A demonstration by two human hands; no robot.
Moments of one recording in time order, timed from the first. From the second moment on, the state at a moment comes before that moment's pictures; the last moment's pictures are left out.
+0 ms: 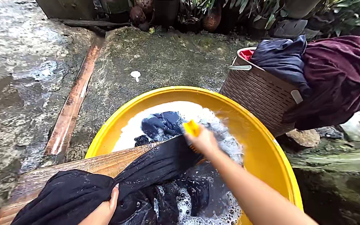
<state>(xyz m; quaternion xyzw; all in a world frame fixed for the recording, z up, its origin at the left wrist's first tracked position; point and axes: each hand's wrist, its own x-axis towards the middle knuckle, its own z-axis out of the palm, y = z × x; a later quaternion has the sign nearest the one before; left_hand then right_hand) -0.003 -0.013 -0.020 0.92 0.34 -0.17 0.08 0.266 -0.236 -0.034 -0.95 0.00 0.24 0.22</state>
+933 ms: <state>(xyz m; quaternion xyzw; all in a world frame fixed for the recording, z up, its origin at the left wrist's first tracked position) -0.005 -0.011 -0.026 0.94 0.32 -0.13 0.06 0.268 -0.323 -0.101 -0.97 0.10 0.18 0.14</state>
